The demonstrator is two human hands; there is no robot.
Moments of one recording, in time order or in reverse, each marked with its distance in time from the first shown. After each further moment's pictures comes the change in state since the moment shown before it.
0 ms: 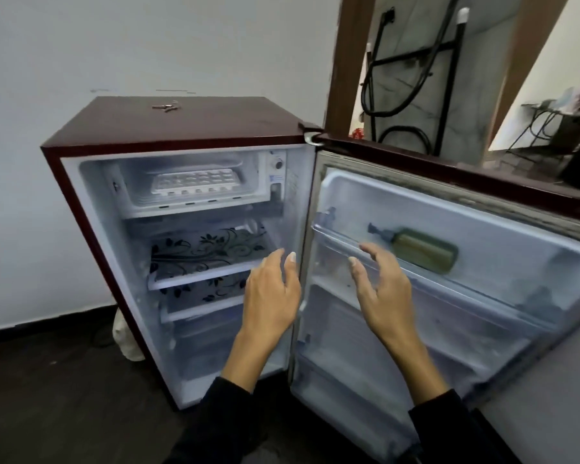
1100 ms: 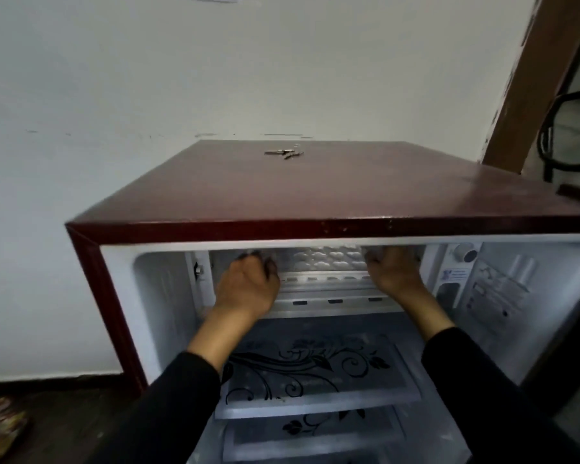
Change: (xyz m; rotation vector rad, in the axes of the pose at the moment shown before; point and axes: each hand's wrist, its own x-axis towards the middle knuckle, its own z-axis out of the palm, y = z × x) left_hand 0.331 -0.236 -0.124 0.420 0.191 -0.132; right_hand 0.301 -0.017 0.380 -0.196 -0.353 0.049
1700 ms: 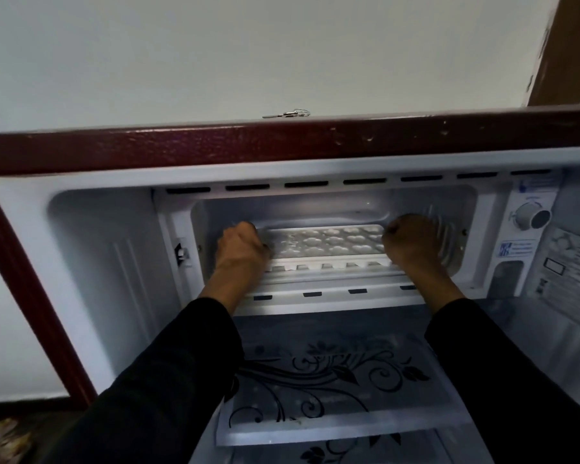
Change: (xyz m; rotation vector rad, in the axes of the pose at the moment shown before) left_hand 0.068 -0.029 0.042 0.061 0.073 -0.206; right_hand 0.063 0.019 0.056 0.007 0.156 0.087
